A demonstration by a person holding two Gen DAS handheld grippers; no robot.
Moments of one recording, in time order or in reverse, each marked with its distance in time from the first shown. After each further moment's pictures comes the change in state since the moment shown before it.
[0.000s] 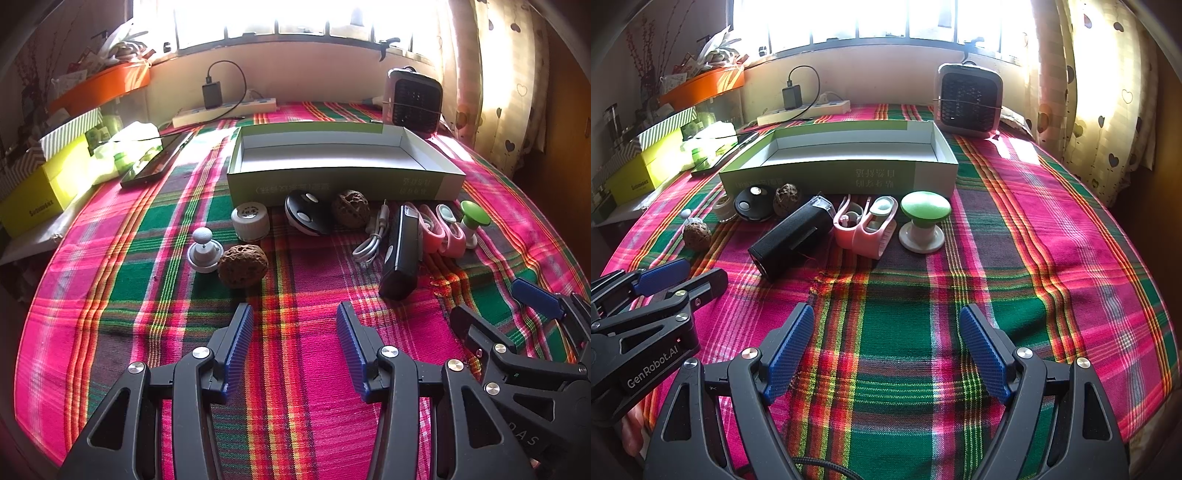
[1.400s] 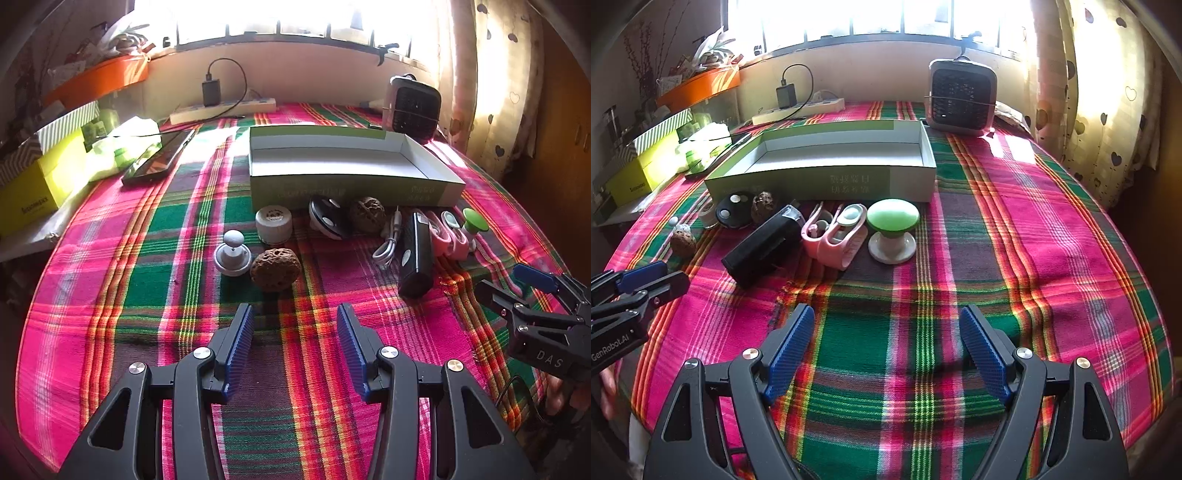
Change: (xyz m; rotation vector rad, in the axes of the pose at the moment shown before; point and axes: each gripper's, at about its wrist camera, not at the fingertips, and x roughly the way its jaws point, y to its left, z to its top) left arm -0.003 0.031 0.004 -0.019 -0.004 -0.069; right arm 0.007 -0.029 0.014 -0.011 0.026 -0.003
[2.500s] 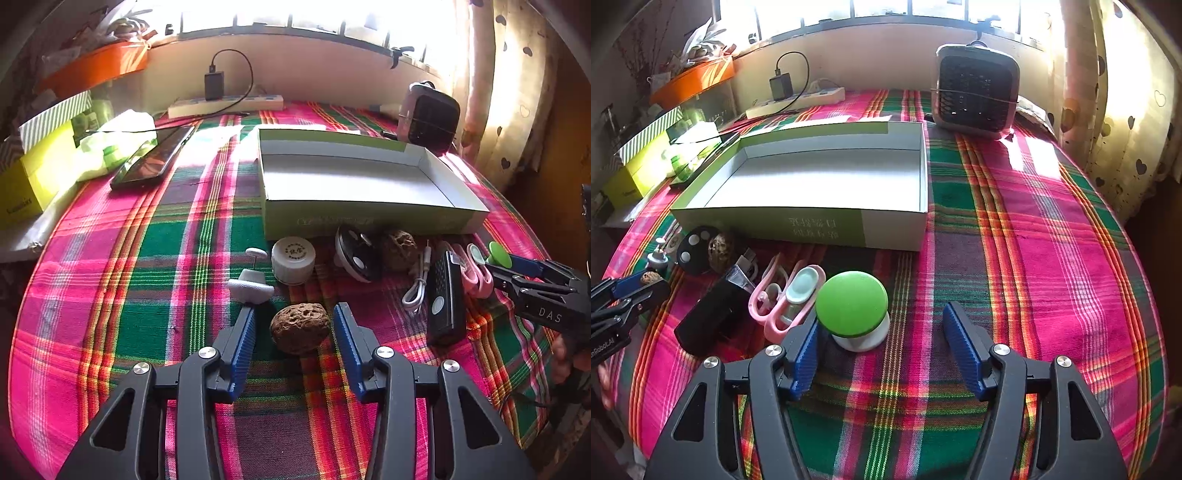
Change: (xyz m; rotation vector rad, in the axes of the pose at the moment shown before) left arm 0.032 0.016 0.028 -0.025 0.021 -0.030; right arm 0.041 -0.017 0.045 -0.035 0.068 0.083
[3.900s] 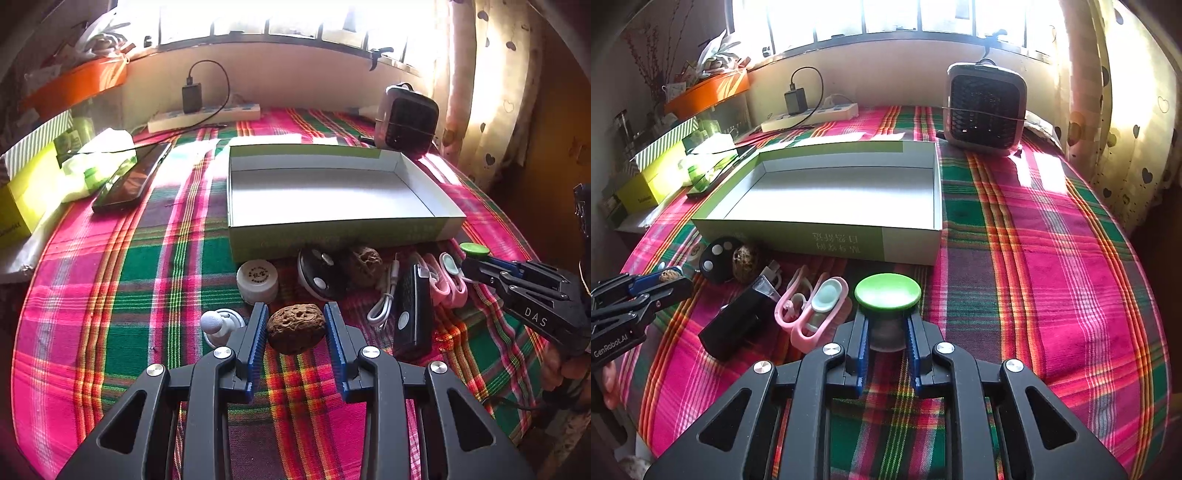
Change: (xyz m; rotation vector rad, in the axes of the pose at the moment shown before) left arm -0.009 -0.017 0.013 0.044 -0.012 -0.043; right arm -0.014 0.006 0.002 -0.006 -0.065 0.045
